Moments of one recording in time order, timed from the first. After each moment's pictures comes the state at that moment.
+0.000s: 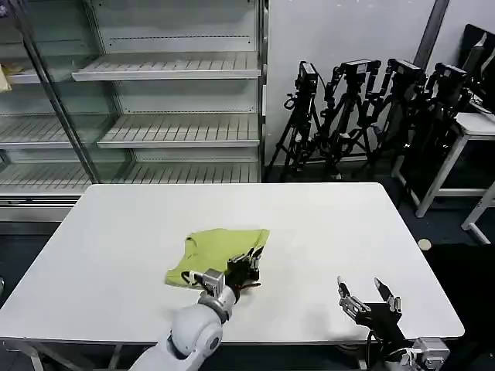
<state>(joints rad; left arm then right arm) 0.97 -1.25 0.04 -1.82 -0.49 0.35 -0.16 -1.72 1.15 0.59 2.39 0.54 -0.32 0.26</state>
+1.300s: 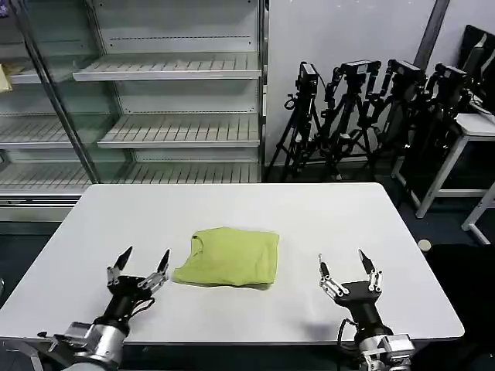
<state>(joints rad) 1.60 -1.09 -0.58 -2.21 -0.42 0.09 -0.13 -1.59 1.17 0.41 2.29 0.22 -0.13 0.25</state>
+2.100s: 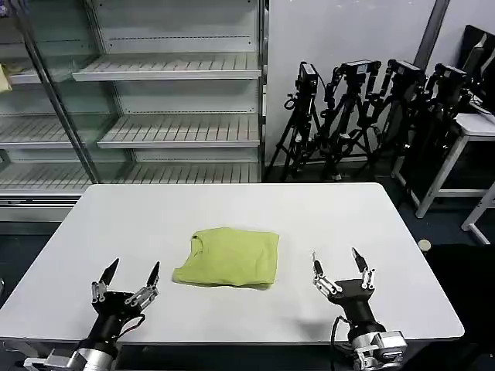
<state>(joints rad) 1.75 -1.14 -0.63 -2.32 -0.38 0.06 -0.13 -1.56 1.18 0.38 2.29 0.22 -0.14 0.26</state>
